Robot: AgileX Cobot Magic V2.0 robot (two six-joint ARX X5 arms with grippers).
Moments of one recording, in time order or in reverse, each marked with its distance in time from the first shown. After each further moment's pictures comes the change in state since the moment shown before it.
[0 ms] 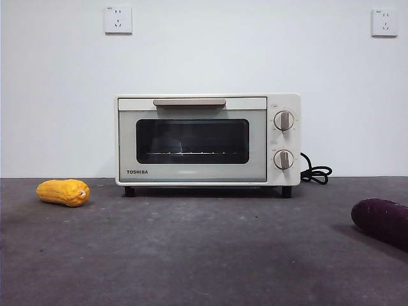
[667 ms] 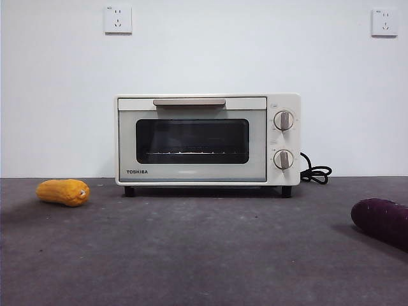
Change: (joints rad) left arm 0.000 0.717 0.424 -0.022 0.493 0.010; right arm 0.000 0.486 0.431 -0.204 -0.306 -0.257
